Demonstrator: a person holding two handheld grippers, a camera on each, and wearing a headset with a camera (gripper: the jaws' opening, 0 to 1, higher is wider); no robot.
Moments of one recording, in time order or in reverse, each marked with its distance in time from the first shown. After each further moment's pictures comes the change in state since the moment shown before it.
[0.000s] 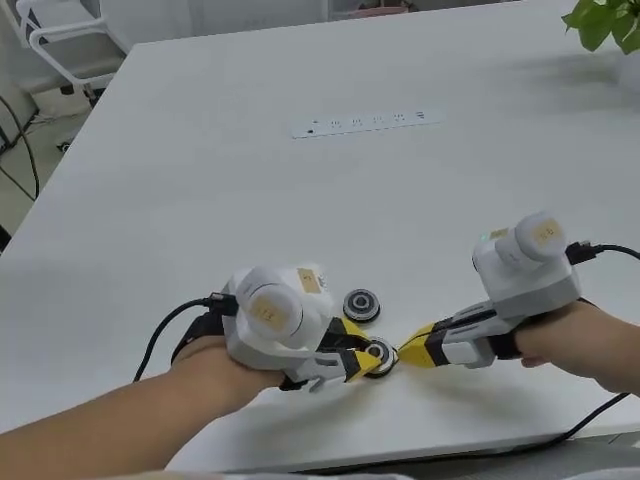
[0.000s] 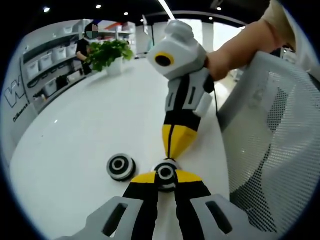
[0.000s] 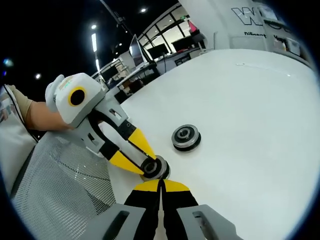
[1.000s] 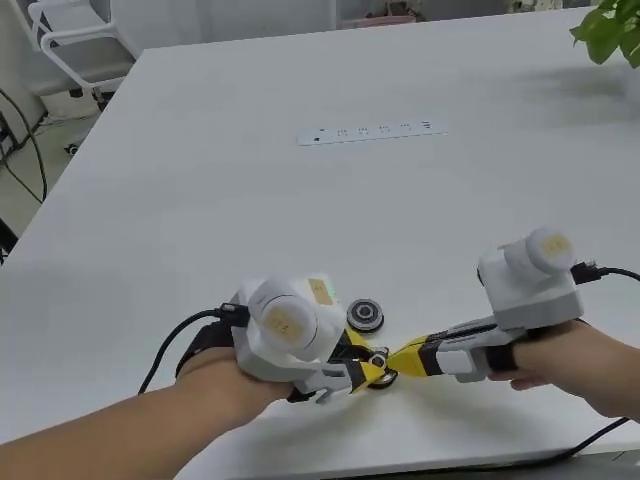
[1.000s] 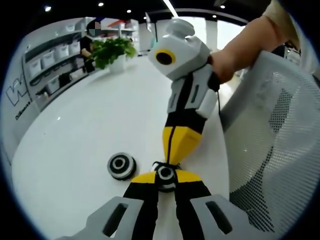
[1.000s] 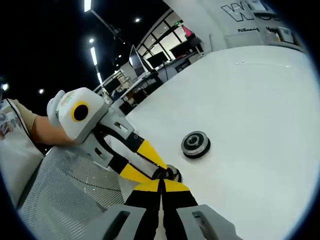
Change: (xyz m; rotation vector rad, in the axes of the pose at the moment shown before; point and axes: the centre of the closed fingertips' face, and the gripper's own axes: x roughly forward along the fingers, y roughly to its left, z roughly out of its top) left arm 0.001 -0.001 0.000 -0.013 0.024 0.027; right arm 0.004 0.021 0.011 0.057 -0.071 0.068
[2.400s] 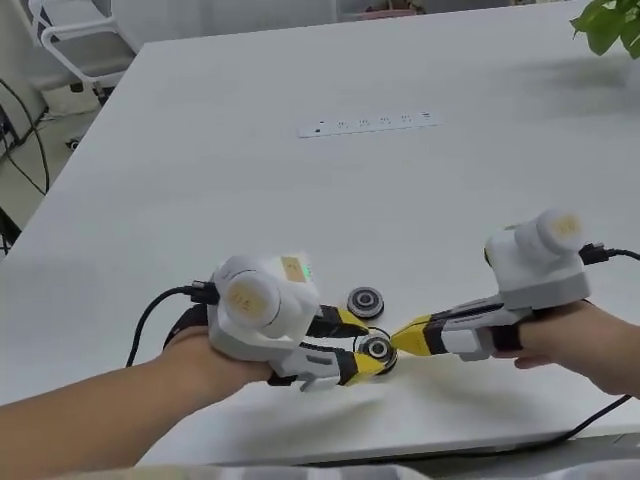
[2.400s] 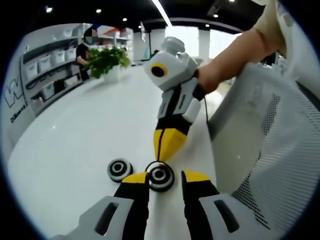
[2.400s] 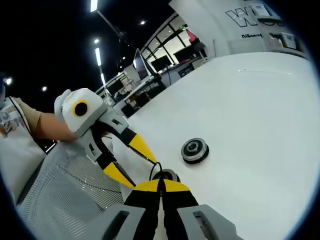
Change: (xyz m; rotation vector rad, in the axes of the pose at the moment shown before) left arm -0.026 -0.007 0.013 0.009 -0.091 -0.074; right arm -0.007 -0.001 0.011 -0.038 -0.042 0.004
